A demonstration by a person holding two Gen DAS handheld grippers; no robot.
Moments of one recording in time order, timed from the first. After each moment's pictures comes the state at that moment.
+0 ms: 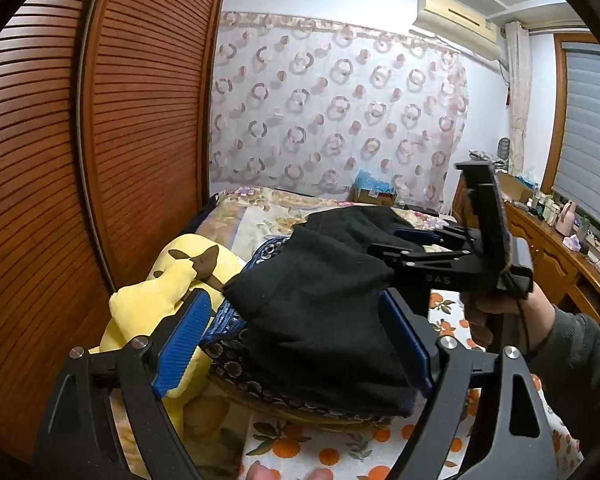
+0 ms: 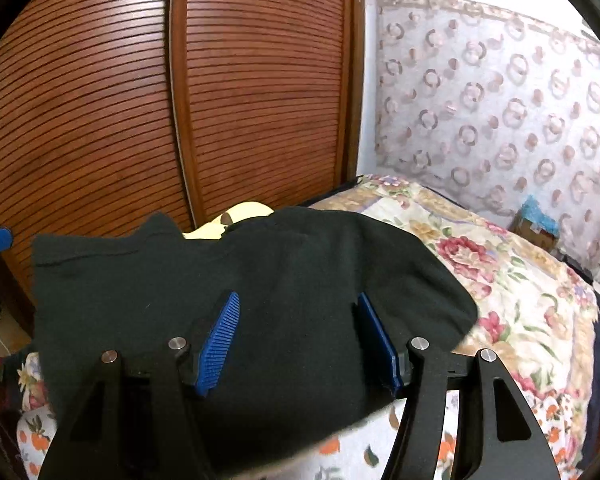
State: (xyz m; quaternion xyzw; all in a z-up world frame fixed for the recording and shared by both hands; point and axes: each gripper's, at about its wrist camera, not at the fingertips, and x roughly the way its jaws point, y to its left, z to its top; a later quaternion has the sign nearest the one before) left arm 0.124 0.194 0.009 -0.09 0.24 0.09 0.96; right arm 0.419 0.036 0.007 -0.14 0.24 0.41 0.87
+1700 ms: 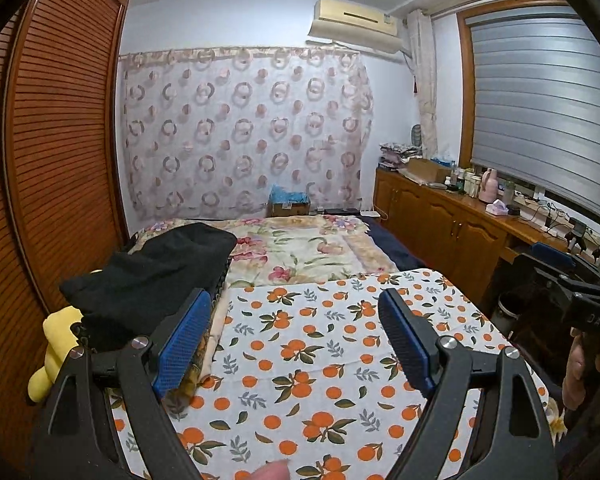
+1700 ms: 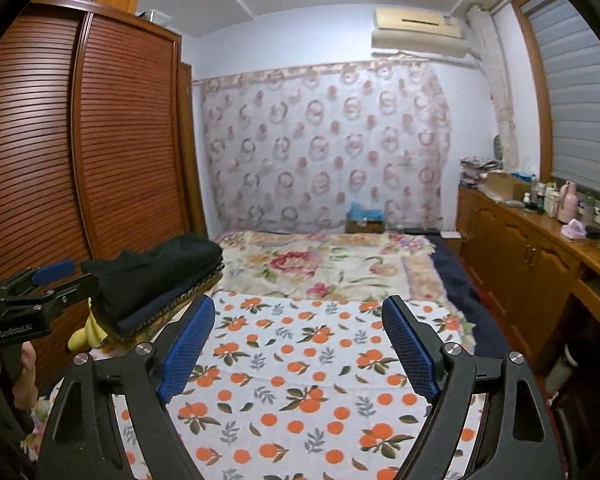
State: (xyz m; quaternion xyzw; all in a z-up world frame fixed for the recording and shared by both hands) left arm 0.062 -0.009 0.056 -0.02 0.20 -0.04 0.98; right arm 0.030 -0.177 0.061 0.00 0.14 0.15 0.98
